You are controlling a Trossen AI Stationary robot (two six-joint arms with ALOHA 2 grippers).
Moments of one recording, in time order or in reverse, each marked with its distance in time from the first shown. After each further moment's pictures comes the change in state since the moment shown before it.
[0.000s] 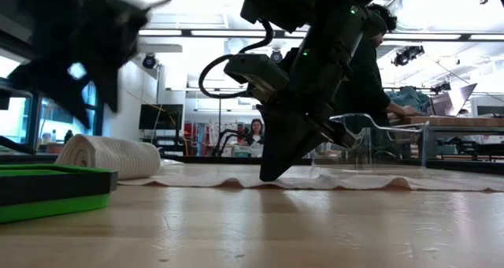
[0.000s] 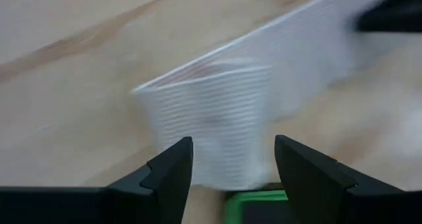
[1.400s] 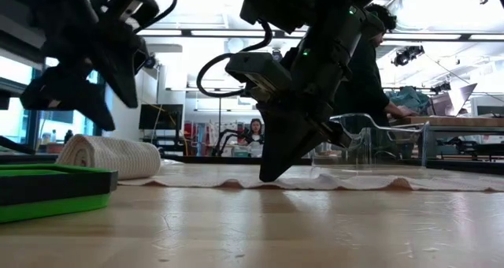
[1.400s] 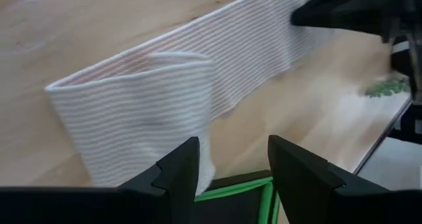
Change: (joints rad) left arm 0.055 -0.039 -0.109 0.338 0.104 0.075; right arm -0.007 0.000 0.000 0.004 -0.030 -0.045
